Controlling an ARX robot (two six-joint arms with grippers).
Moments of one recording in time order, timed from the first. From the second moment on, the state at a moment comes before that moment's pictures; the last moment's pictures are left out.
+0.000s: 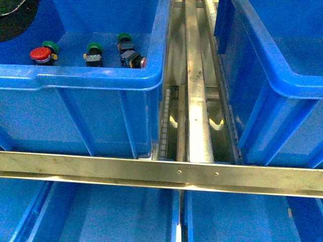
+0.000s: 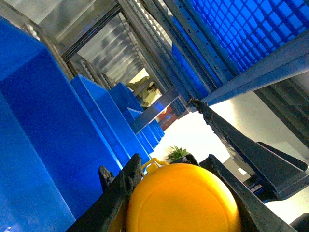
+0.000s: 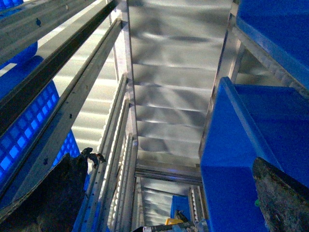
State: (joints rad) left arm -0.47 1.86 1.15 1.28 0.73 -1.13; right arm 0.51 1.28 0.75 0.81 0.36 1.46
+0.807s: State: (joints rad) left arm -0.49 1.91 1.21 1.24 0.72 -1.10; right arm 0.54 1.28 0.76 0.77 0.35 1.43
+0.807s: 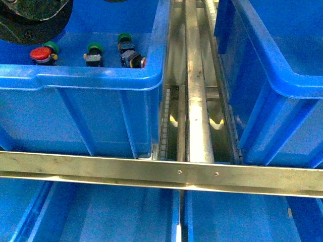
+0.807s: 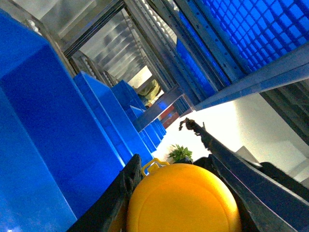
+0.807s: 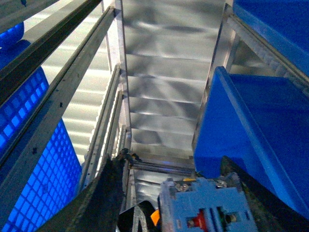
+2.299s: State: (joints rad) left arm -0.02 0.67 0.49 0.35 0.11 -0.32; right arm 0.56 1.32 0.82 0.71 0.48 0.80
